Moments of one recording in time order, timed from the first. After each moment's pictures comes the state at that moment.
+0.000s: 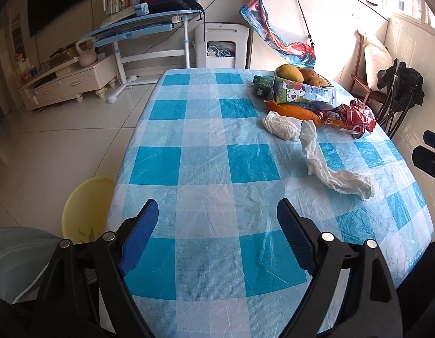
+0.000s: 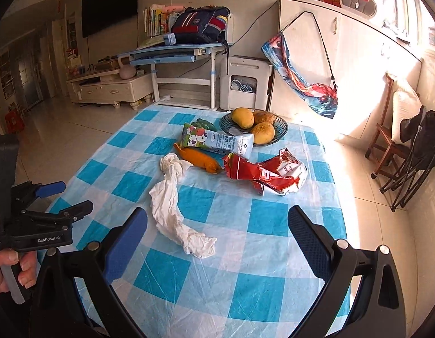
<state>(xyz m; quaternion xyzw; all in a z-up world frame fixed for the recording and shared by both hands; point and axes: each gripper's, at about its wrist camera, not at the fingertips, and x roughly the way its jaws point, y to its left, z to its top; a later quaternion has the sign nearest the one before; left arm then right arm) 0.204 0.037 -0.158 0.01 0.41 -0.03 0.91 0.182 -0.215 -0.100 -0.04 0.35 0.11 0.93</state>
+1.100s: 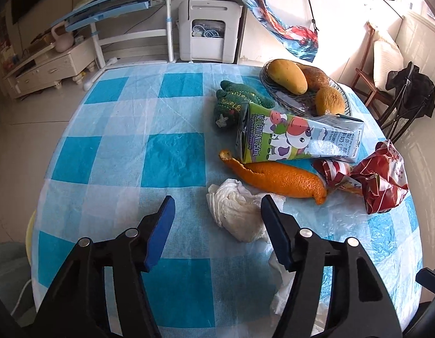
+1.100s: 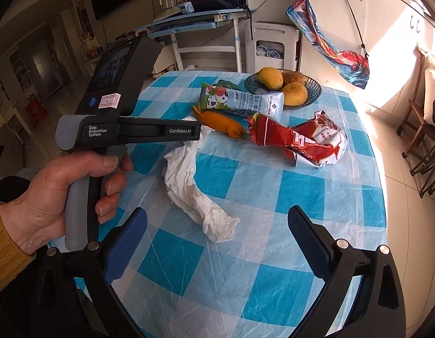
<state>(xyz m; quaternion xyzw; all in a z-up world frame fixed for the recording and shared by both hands) 0.361 -0.042 -0.184 -0.01 0.47 -0.05 0.88 0.203 -0.210 -0.131 -0.03 0.43 0.19 0.88</state>
